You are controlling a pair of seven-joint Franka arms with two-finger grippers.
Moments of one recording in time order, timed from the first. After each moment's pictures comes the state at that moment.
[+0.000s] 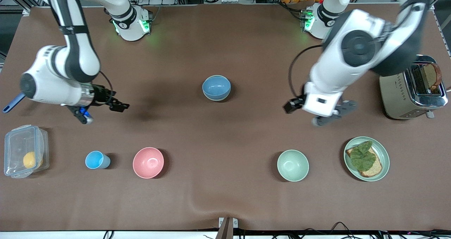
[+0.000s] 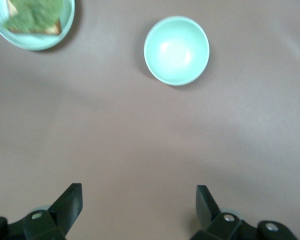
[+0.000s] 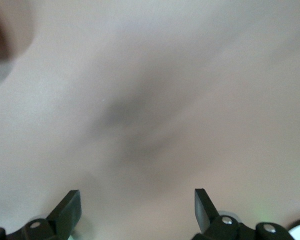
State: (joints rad) left arm 0.06 0.34 -0.56 -1.43 0.16 1.70 -0.90; right arm 0.65 0.21 -0.68 -2.04 0.40 1.88 0.46
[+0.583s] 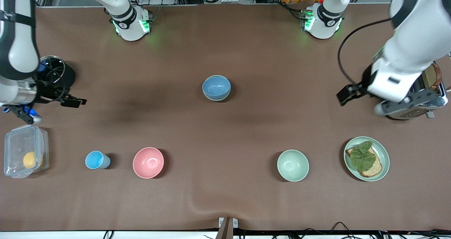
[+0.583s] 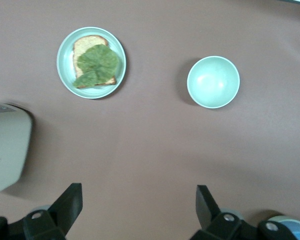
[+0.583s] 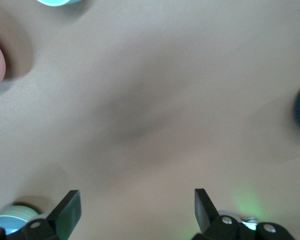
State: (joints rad) left arm 0.11 0.16 -0.41 -1.42 0.13 1.58 -0.53; right arm 0.28 0.20 -0.50 -1.76 0.23 1.60 0.26
